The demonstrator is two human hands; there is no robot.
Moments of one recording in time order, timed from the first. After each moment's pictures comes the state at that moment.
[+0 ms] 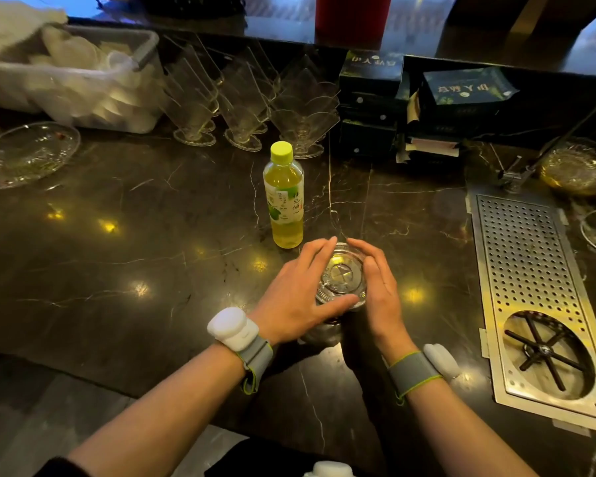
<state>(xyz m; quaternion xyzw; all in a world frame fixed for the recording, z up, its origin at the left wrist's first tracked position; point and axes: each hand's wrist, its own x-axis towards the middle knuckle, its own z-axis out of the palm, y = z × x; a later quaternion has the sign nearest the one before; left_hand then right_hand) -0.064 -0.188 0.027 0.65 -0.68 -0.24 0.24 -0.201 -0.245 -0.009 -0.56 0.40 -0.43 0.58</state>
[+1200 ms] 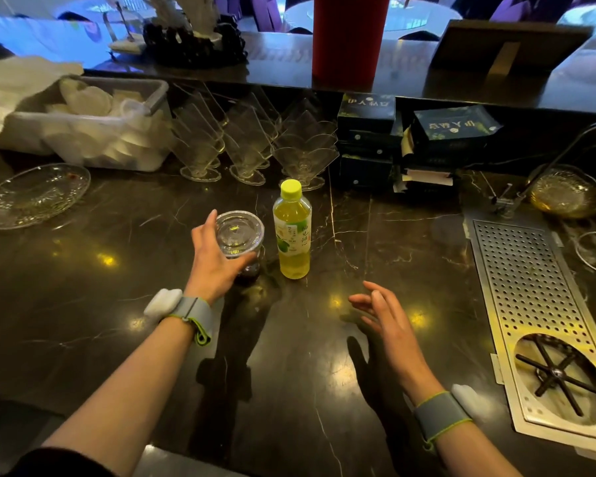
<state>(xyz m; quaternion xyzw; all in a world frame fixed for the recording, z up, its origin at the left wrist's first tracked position) 0.075 -0.216 0.026 0.77 -0.44 -0.18 0.43 -0.209 -0.234 -0.005 -0.54 0.47 -0.35 0.60</state>
